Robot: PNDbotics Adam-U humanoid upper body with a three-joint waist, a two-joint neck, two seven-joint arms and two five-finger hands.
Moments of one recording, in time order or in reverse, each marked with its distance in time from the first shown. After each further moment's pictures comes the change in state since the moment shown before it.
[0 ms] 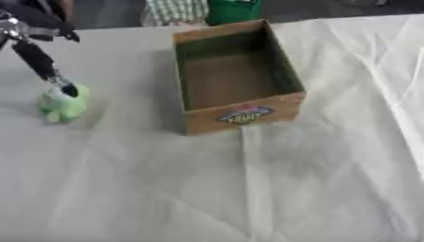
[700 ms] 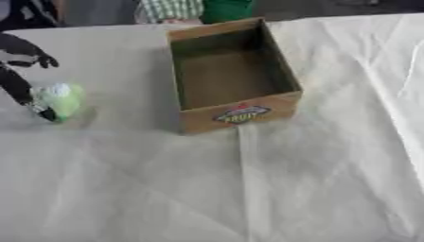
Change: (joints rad) left arm 0.064 0.018 -0.006 -0.015 0.003 0.015 -0.009; right arm 0.000 -0.001 0.000 0.000 0.006 0.002 -0.004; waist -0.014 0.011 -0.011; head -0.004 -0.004
